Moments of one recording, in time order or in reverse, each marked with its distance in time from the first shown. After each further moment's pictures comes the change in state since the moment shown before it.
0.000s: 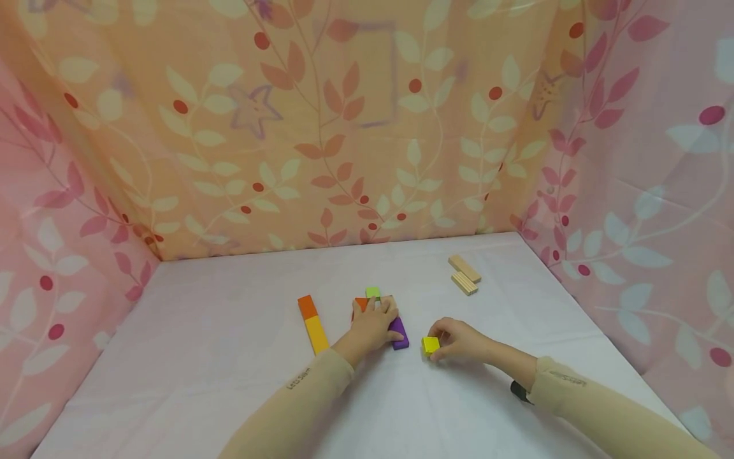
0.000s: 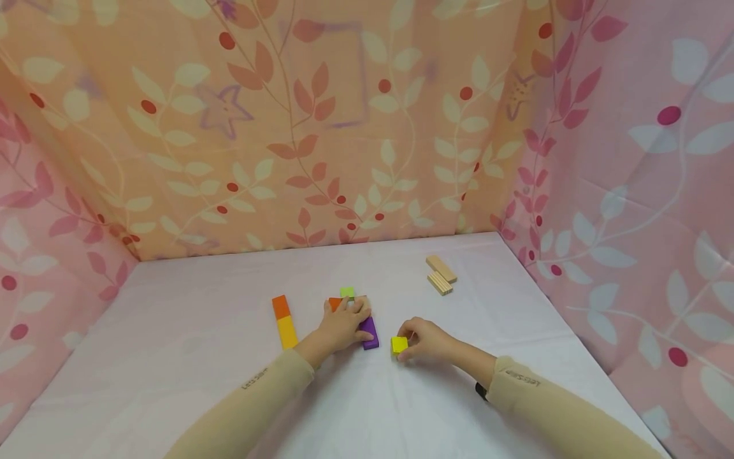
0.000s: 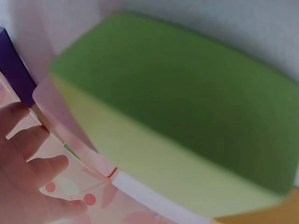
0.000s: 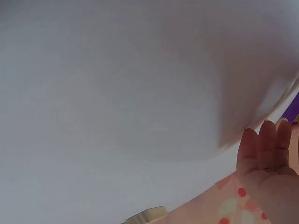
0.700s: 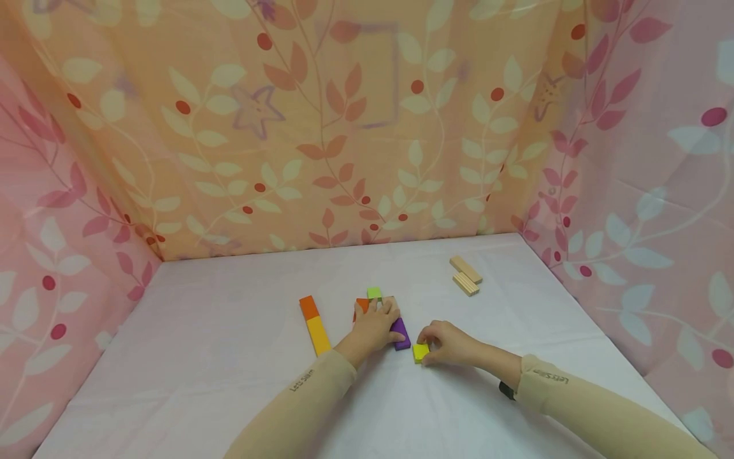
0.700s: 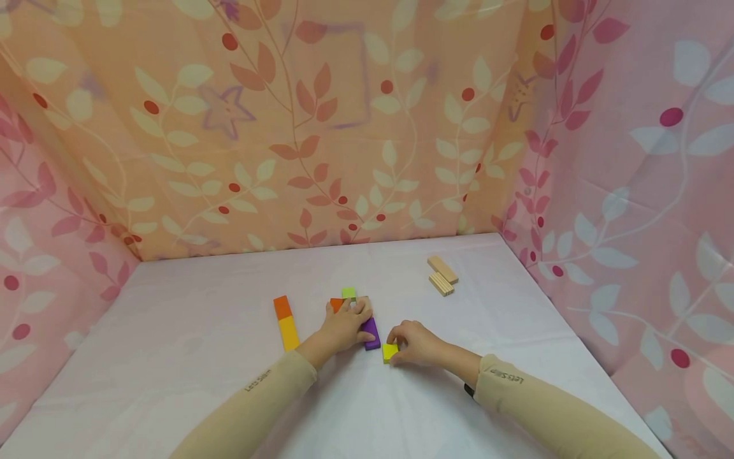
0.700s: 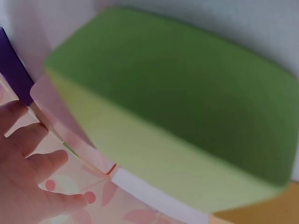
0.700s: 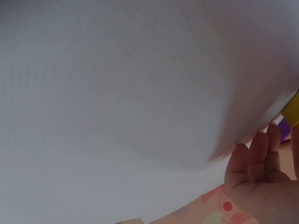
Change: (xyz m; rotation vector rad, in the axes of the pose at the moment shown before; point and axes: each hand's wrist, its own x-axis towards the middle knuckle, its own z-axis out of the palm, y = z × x) left_hand -0.002 -0.001 0.001 -0.018 0.018 0.014; right_hand 0.012 -0.013 0.012 -0.089 -0.033 -0.090
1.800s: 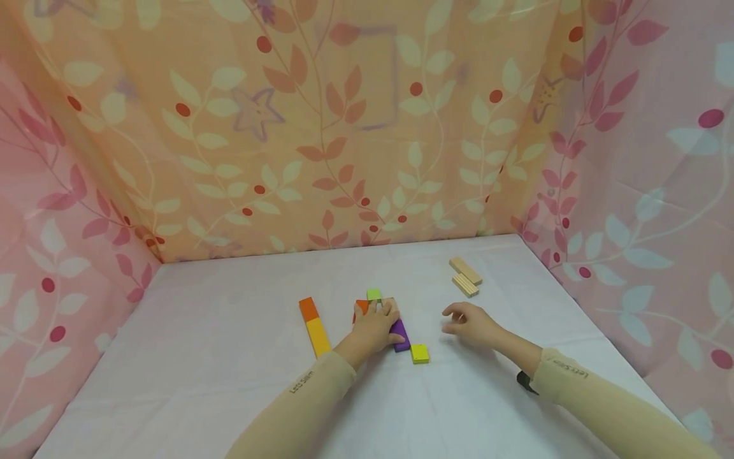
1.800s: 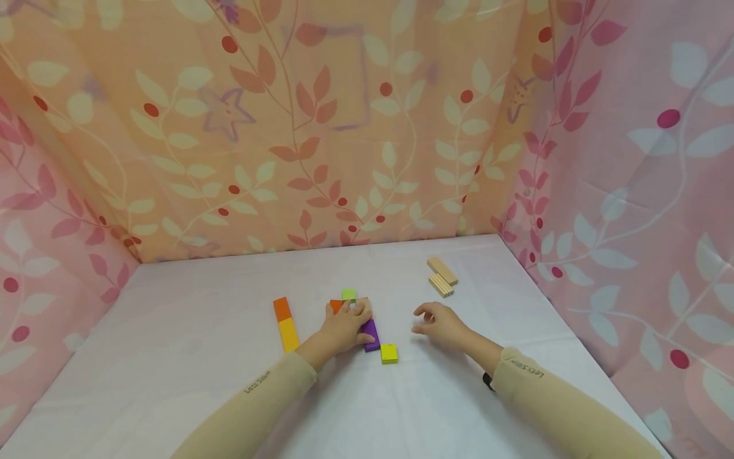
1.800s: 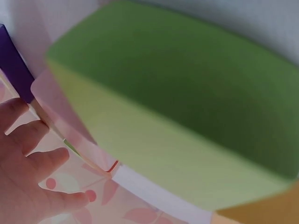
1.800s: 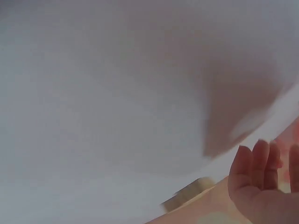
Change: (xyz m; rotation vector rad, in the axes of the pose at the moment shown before) left_hand 0.000 0.000 -0.001 -0.016 -0.018 -0.003; right_hand -0.006 0.035 -0.029 0.061 0.211 0.269
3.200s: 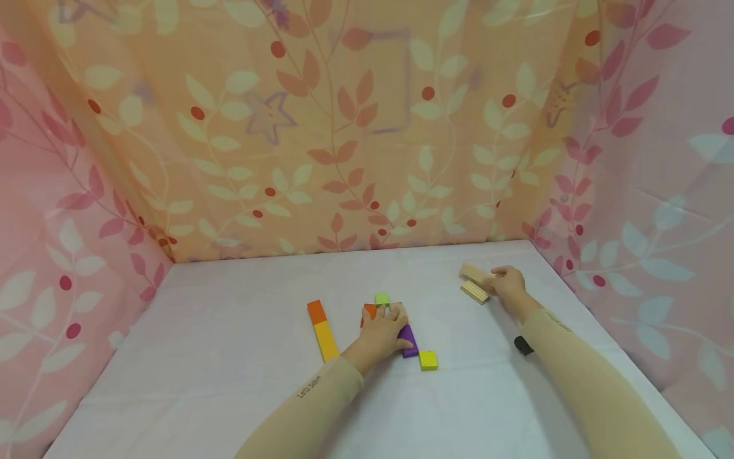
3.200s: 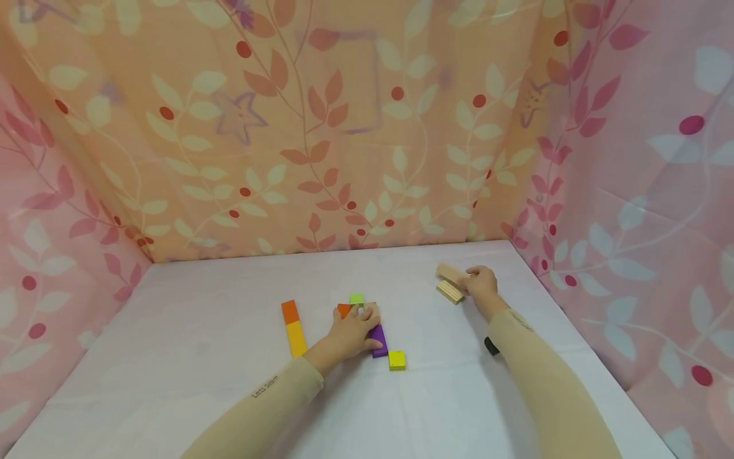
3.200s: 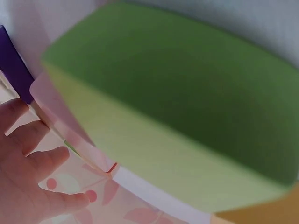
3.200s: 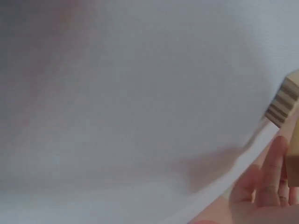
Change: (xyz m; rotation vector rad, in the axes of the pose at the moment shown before) left_hand -0.002 0.001 0.001 0.032 0.005 -0.018; right_hand 0.075 0.061 -0.060 0.430 0.389 0.375
